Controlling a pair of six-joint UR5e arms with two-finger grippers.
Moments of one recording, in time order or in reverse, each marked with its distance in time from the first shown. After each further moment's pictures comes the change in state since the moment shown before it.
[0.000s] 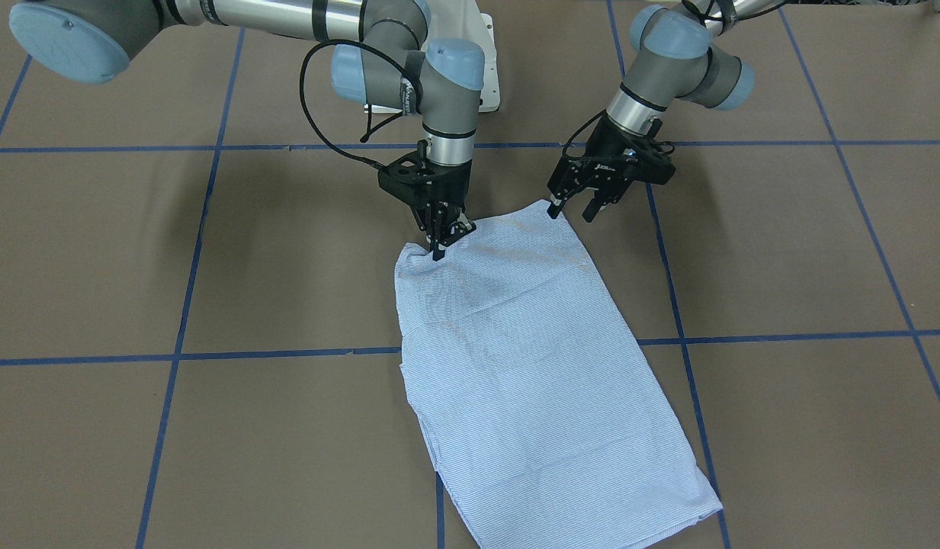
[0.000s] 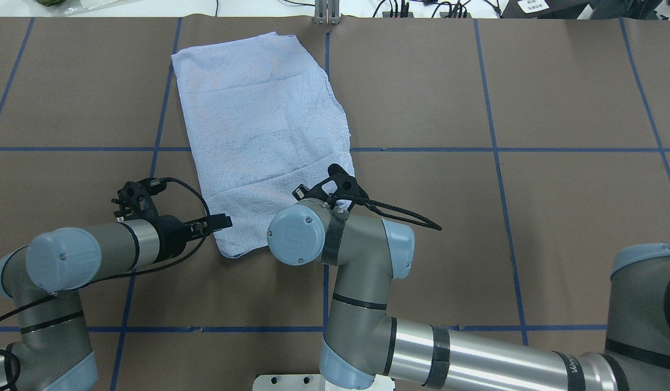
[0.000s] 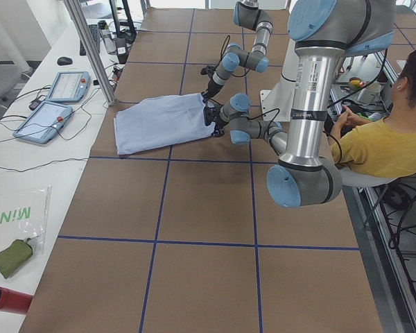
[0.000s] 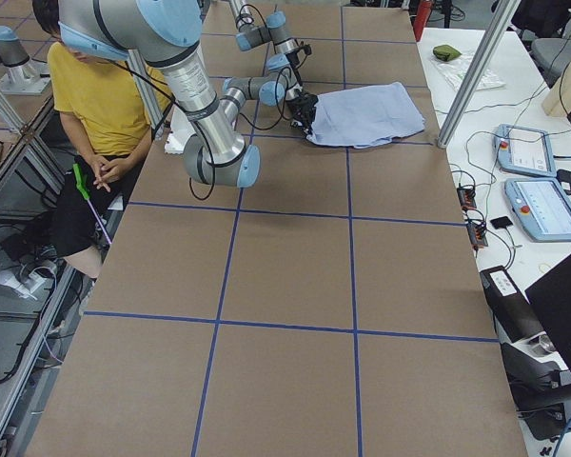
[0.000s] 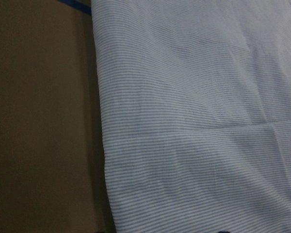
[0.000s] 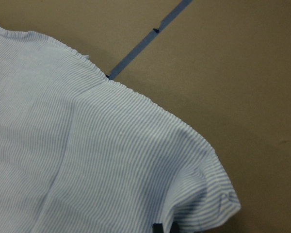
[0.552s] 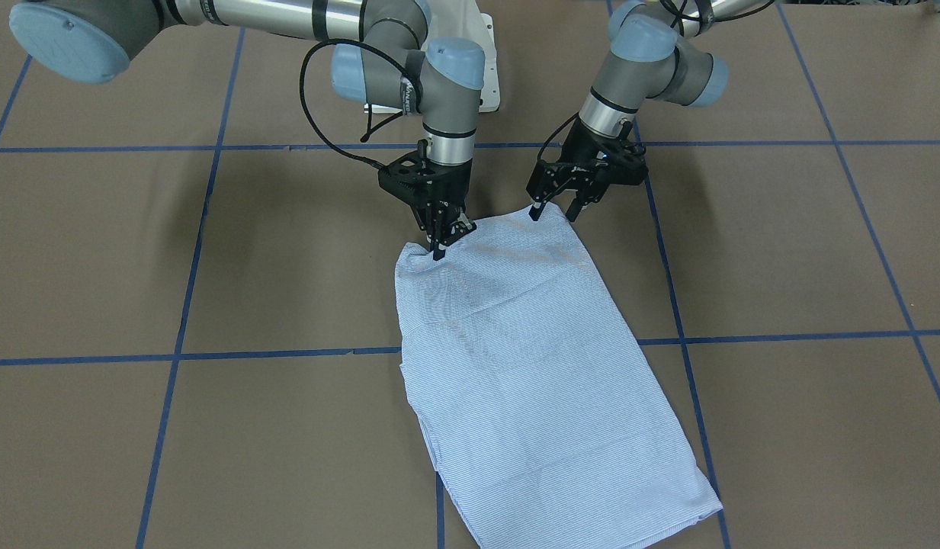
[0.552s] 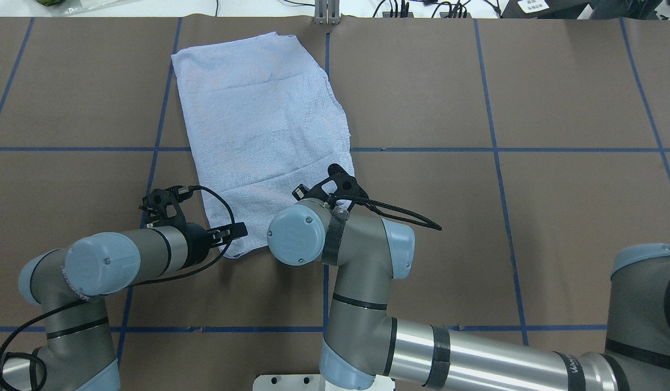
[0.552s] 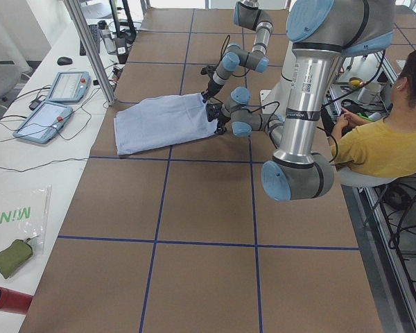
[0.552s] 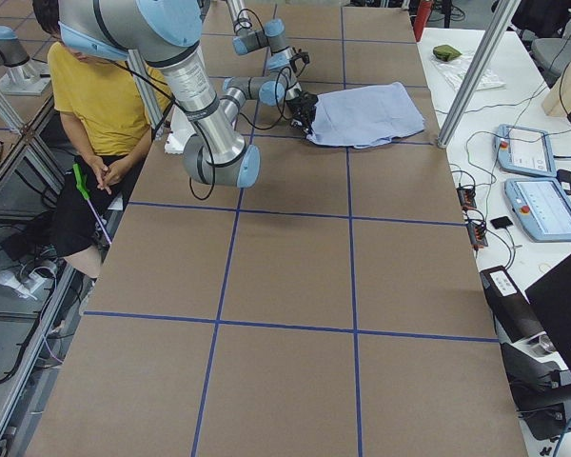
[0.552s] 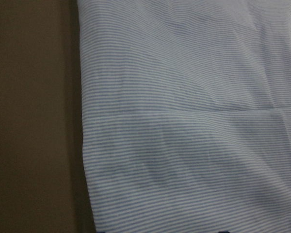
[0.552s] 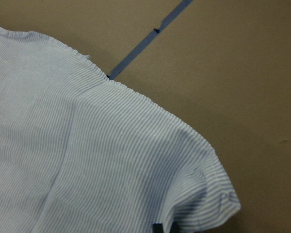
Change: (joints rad) left arm 0.036 -0.056 0.003 0.134 0.008 0.000; right arm 0.000 -0.001 0.002 0.000 0.000 0.000
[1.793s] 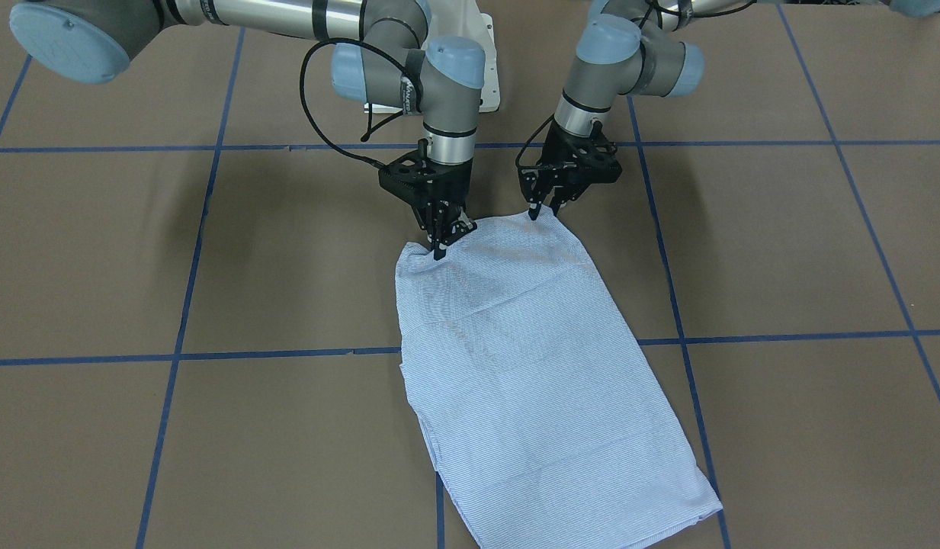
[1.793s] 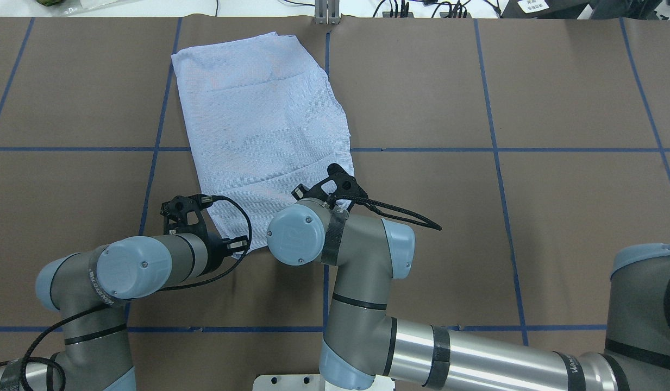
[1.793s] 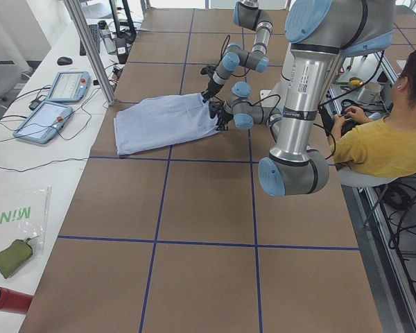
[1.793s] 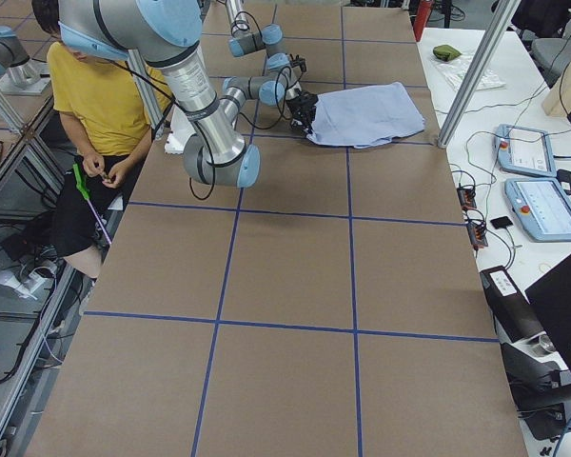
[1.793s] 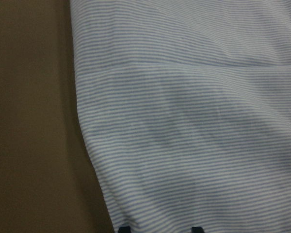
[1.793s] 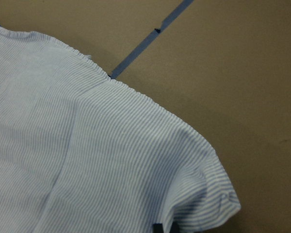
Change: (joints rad) left arm 0.023 -0.055 -0.010 0.171 -0.001 0.052; right arm 0.000 0.000 0.002 0.000 0.000 0.000
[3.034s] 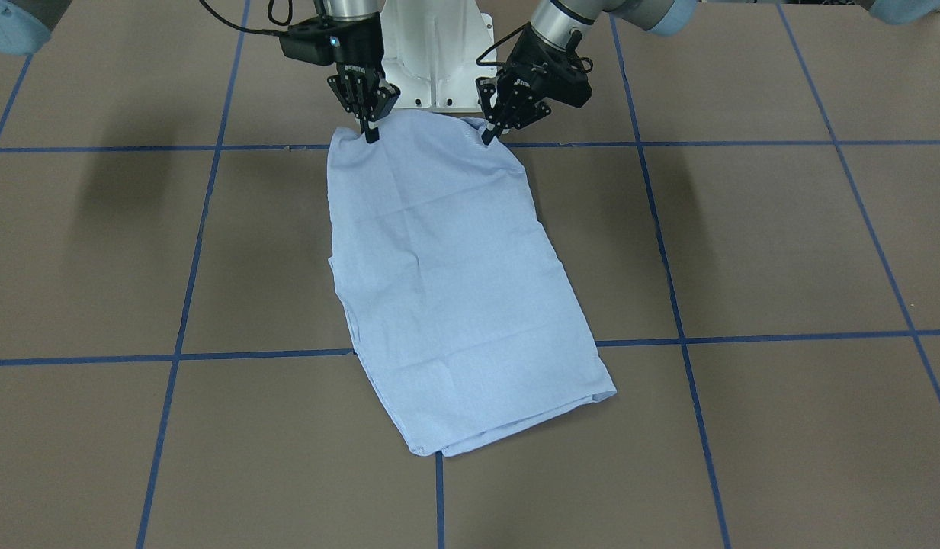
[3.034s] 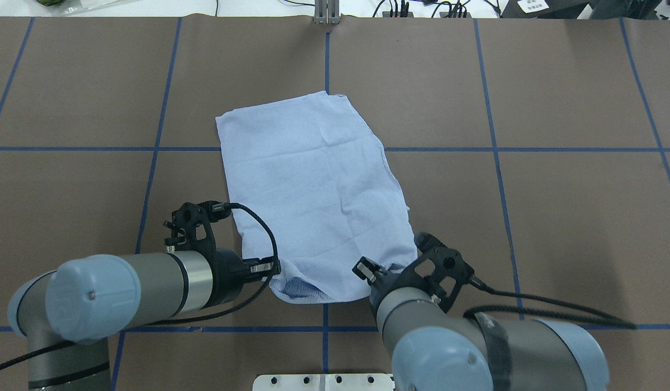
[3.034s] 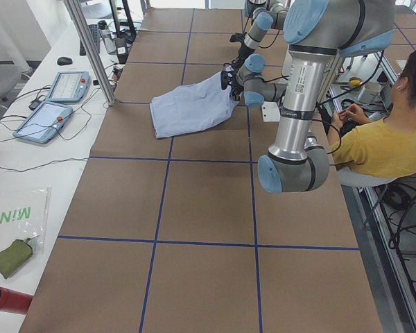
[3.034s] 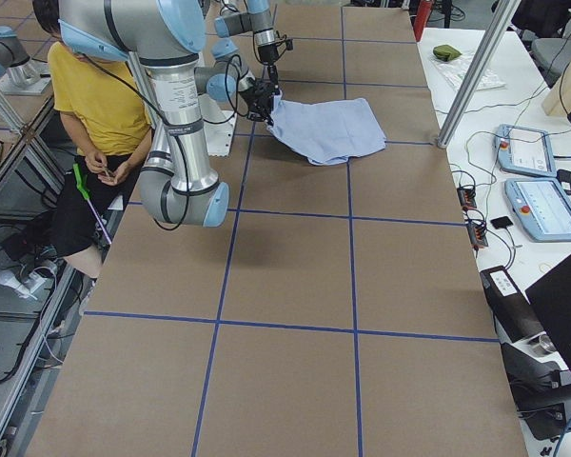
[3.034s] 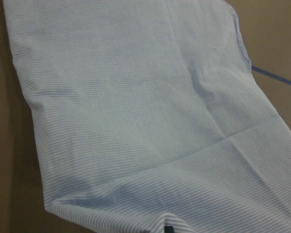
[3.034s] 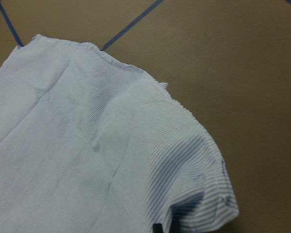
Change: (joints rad) left arm 0.081 -0.029 -0.279 0.028 -0.040 -0.023; right arm -0.244 -0.385 0.767 -0.287 -0.139 0.001
